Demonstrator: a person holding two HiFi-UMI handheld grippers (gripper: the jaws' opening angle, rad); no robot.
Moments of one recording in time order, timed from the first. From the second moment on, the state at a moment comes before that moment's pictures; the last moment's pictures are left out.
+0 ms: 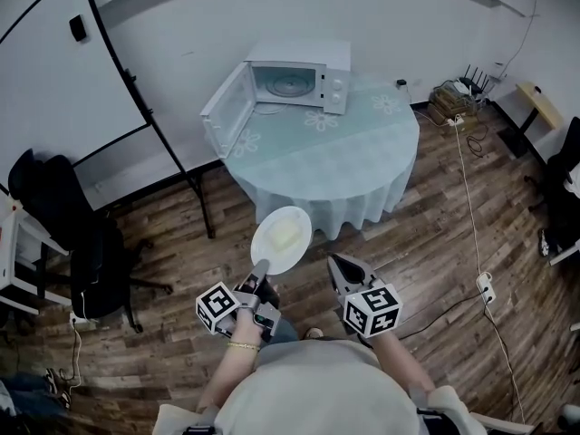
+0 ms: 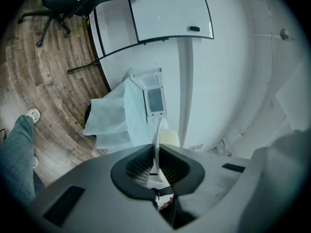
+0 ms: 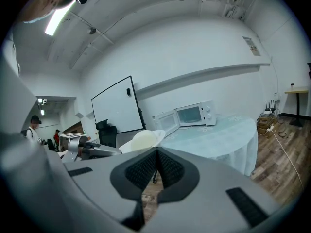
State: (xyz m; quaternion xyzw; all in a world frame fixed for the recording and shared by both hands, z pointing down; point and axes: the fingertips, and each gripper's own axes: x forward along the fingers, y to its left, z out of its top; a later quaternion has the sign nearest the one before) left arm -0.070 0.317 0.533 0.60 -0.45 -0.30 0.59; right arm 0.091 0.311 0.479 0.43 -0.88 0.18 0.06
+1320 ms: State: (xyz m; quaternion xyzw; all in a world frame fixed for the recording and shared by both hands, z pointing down) left arm -0.085 0.172 0.549 0.60 -0.45 -0.31 0.59; right arm 0.078 0.168 0.498 0.42 -0.88 0.19 0.10
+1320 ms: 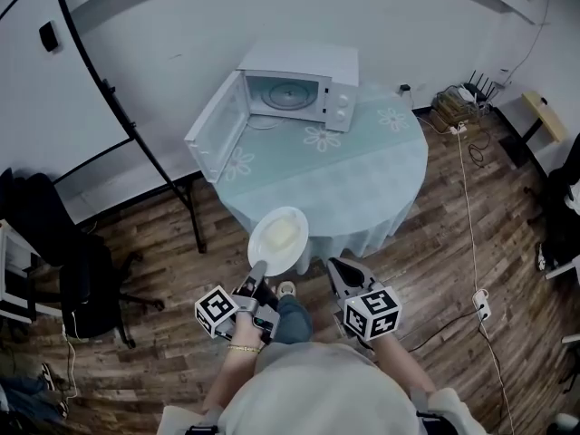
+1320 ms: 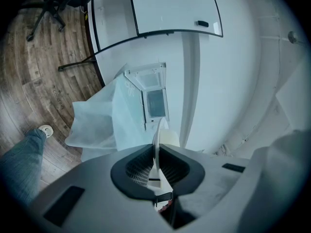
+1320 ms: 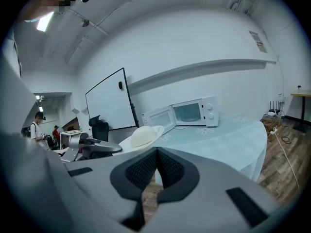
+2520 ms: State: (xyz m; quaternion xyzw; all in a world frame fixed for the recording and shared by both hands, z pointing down) left arm -0.138 -0.073 0.546 0.61 -0.43 -0.27 0.61; right arm 0.023 -0.064 0.481 0.45 -0.87 0.18 0.11
